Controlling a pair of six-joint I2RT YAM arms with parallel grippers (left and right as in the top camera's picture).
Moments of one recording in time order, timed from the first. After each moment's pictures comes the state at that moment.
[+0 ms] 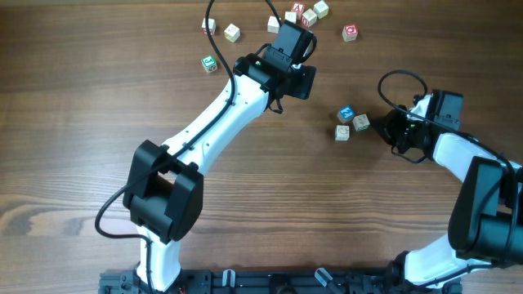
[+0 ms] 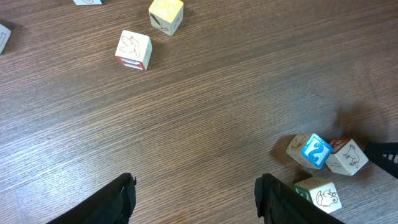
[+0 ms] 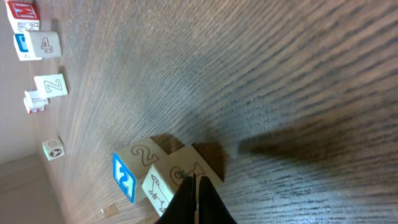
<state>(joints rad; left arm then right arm) -0.60 2.03 1.75 -0.66 -0.04 -0.25 -0.24 1.77 0.80 -0.10 -0.58 0.68</state>
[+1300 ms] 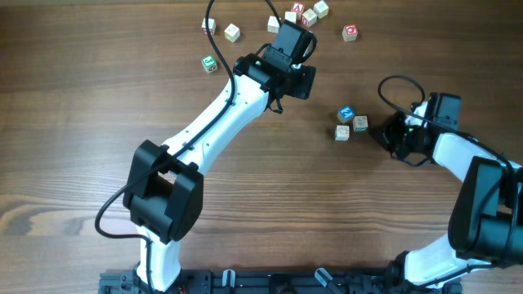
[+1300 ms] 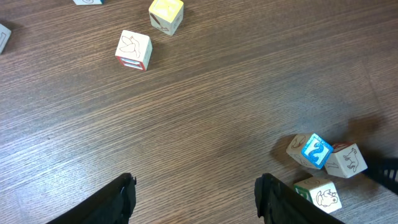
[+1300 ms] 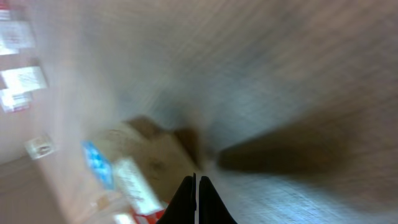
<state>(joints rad) -0.60 2.03 1.75 -0.66 -0.04 -0.25 -0.24 1.77 0.80 -0.20 -0.55 0.68</state>
